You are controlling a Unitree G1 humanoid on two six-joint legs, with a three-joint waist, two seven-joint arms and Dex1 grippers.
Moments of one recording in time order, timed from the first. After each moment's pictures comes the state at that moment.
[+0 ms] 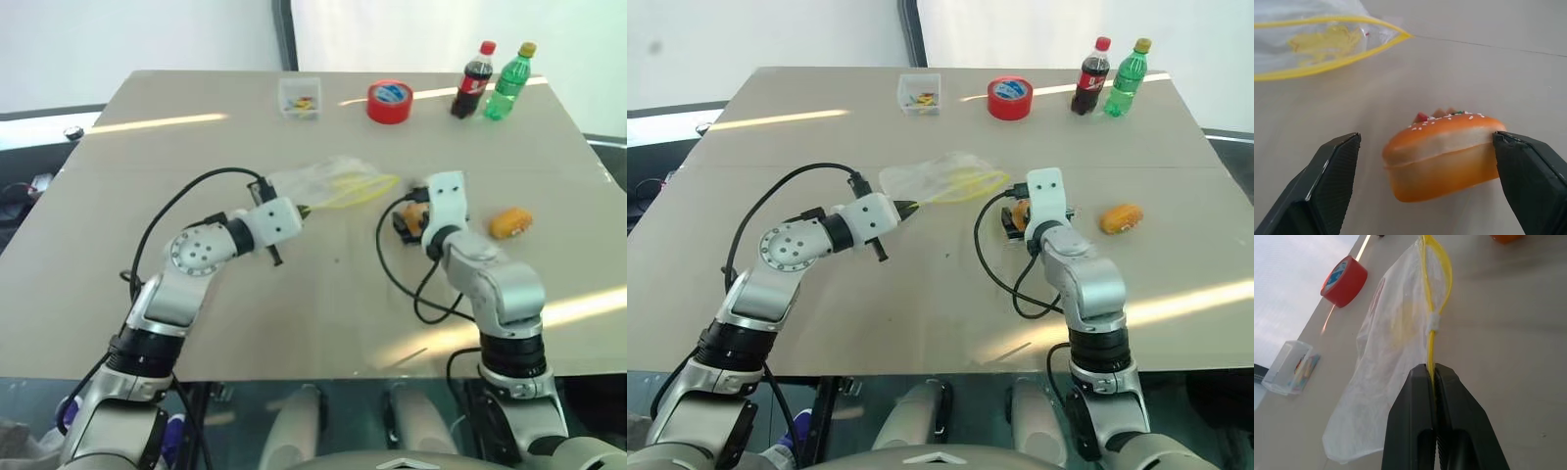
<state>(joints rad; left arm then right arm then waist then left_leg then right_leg) -0.43 0.65 -0.13 -0.07 0.13 0.04 -0.74 -0.51 -0.11 0.08 -0.32 0.11 1.09 -0.01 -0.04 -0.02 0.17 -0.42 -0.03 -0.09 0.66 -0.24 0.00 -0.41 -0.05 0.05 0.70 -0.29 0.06</state>
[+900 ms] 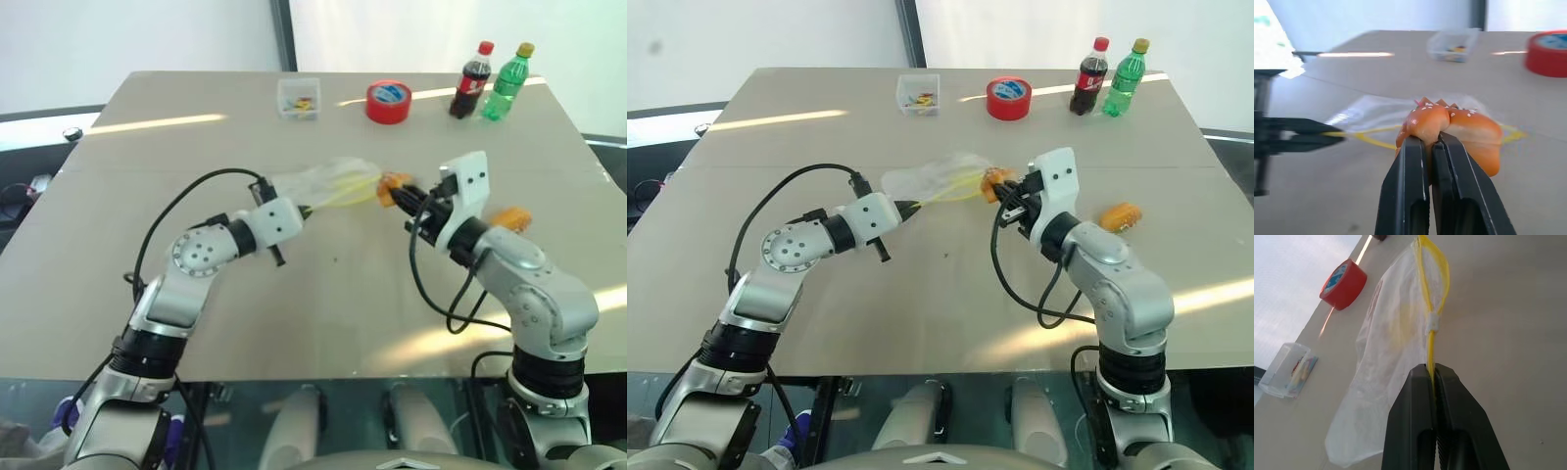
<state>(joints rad) -0.43 0.62 -0.13 -0.07 0.10 0.04 -0.73 -0.45 -0.17 -0.09 -0.54 0.47 1.01 0.36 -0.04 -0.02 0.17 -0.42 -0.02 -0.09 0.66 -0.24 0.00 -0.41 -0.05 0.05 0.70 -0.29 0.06</state>
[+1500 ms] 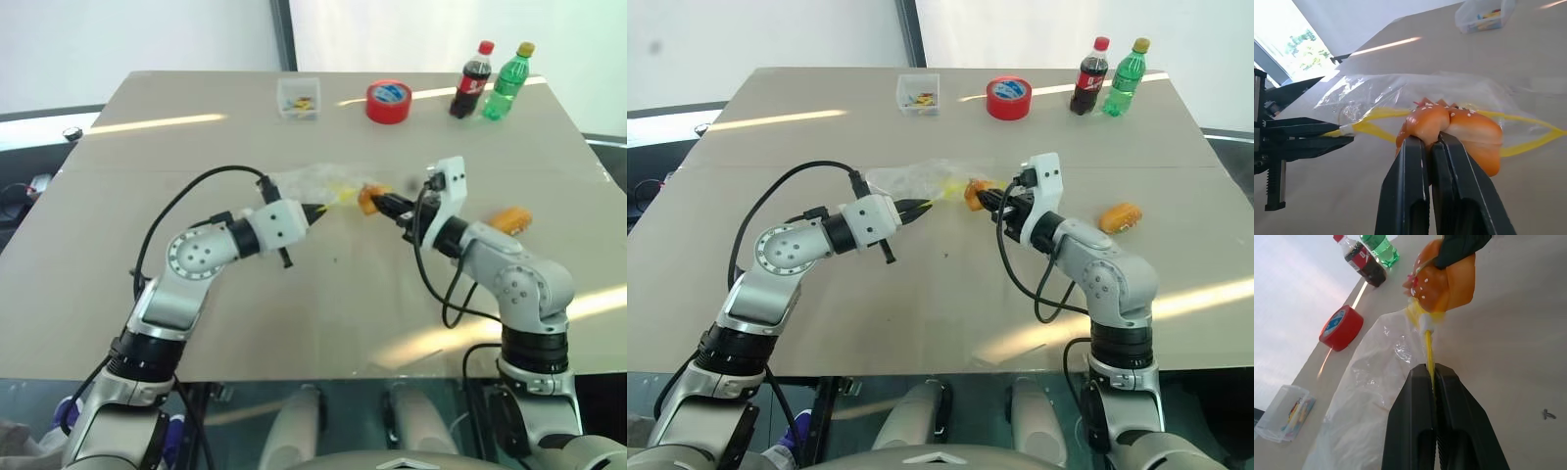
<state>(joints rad) -0.42 0.64 -0.13 -0.14 0.03 -0.04 -0.79 -0.52 -0.15 -0.10 -0.30 0.59 0.98 0.40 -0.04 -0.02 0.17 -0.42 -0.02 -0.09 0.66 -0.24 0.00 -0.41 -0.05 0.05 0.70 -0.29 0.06</state>
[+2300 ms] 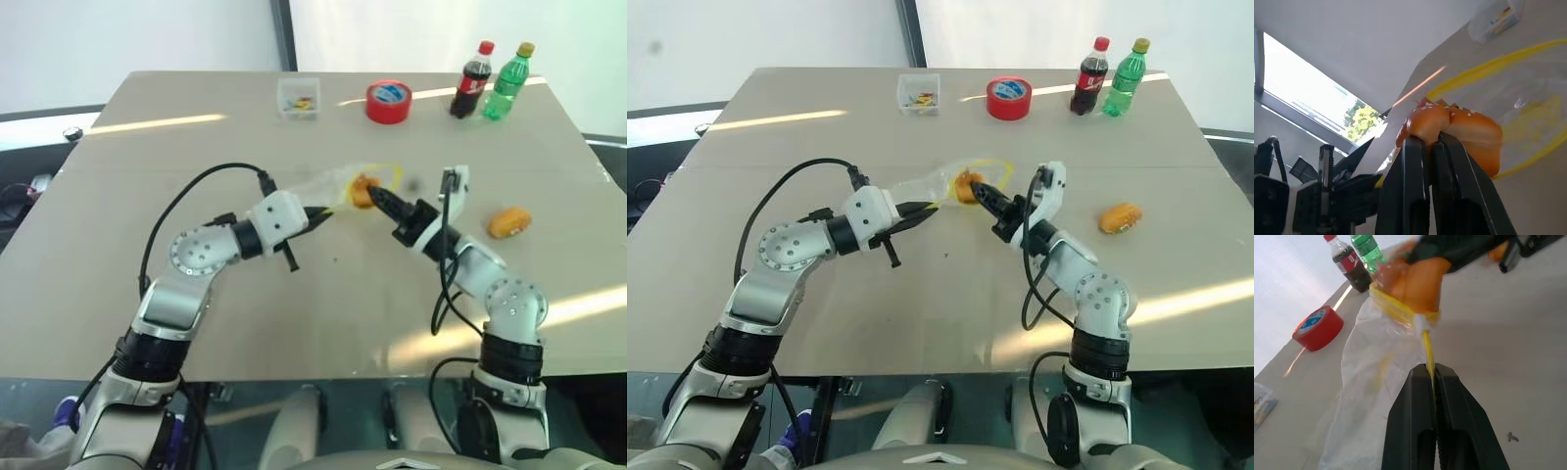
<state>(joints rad) -0.43 0.60 -0.11 -0.18 -0.14 0.14 -0.83 -0.44 0.07 -0.22 -0.24 0.89 0.96 0.22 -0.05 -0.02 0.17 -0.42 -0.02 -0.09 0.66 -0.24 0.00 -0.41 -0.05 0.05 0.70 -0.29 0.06</state>
